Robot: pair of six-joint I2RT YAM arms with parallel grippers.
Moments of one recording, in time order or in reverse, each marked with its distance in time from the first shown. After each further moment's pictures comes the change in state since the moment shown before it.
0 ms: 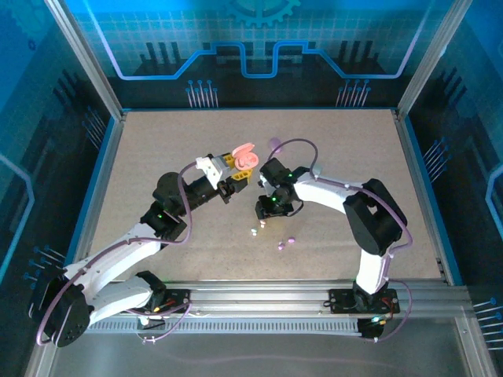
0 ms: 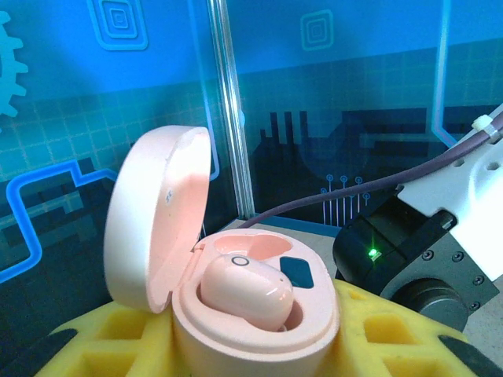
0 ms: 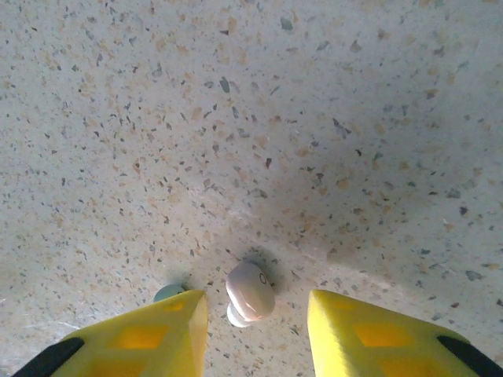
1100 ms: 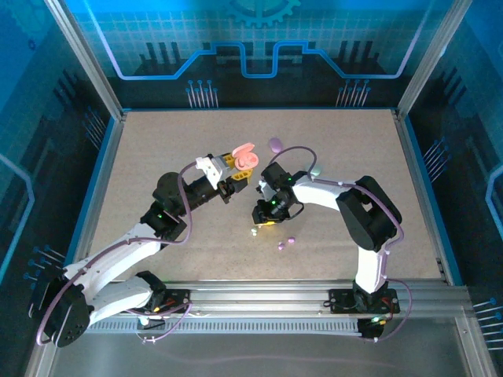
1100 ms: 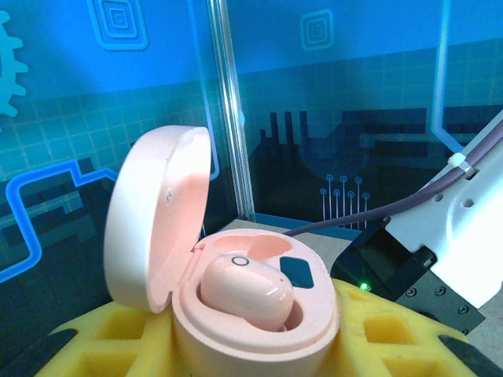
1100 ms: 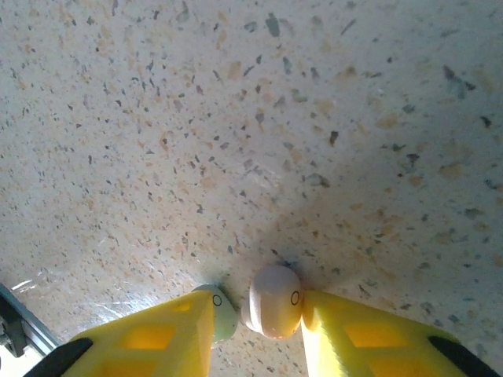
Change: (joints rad) left arm 0.000 0.000 0.000 0.000 0.000 -0.001; right arm -0.006 0.050 -0.042 0.078 -0.166 0.037
